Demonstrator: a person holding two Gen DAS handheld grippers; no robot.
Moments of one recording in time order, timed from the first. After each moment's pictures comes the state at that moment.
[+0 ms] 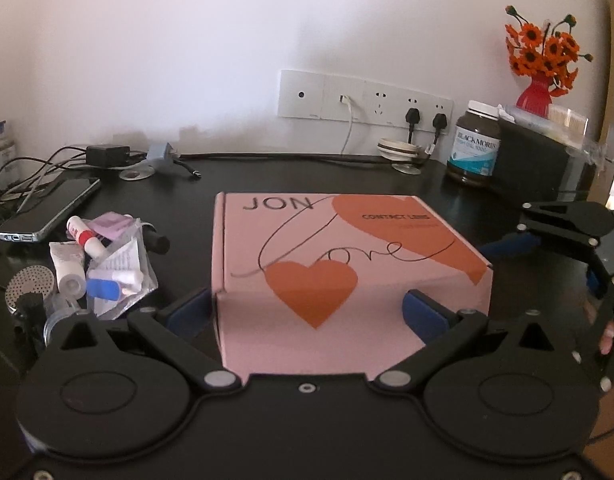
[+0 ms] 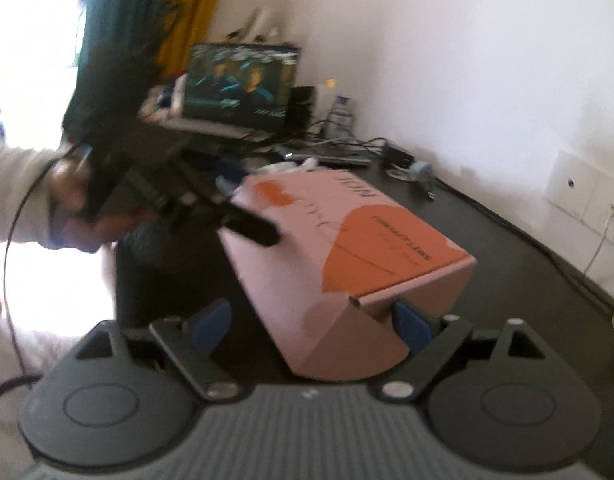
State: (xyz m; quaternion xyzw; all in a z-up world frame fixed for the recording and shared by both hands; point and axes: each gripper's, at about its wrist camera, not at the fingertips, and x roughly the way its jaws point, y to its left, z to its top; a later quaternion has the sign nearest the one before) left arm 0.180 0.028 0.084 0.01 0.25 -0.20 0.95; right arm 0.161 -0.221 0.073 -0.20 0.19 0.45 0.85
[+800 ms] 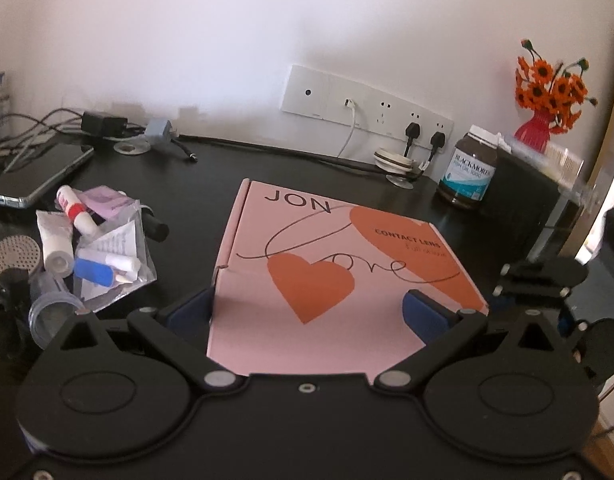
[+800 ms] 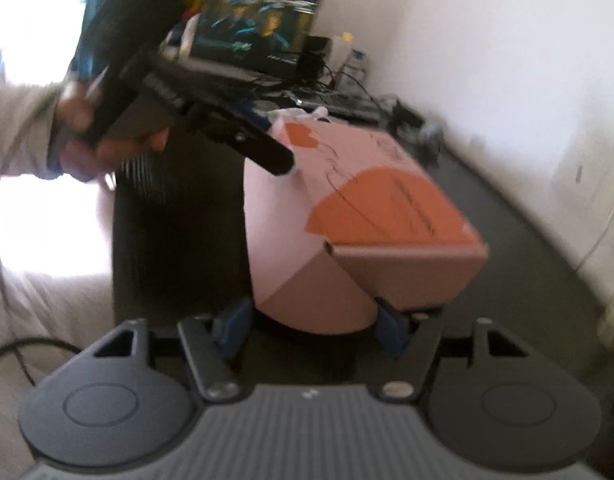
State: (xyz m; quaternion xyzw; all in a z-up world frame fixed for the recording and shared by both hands) left arm 0.198 0.050 0.084 -0.08 0.27 -0.23 0.93; right arm 0.168 -0.218 0.068 -0.21 0.27 0.44 0.83
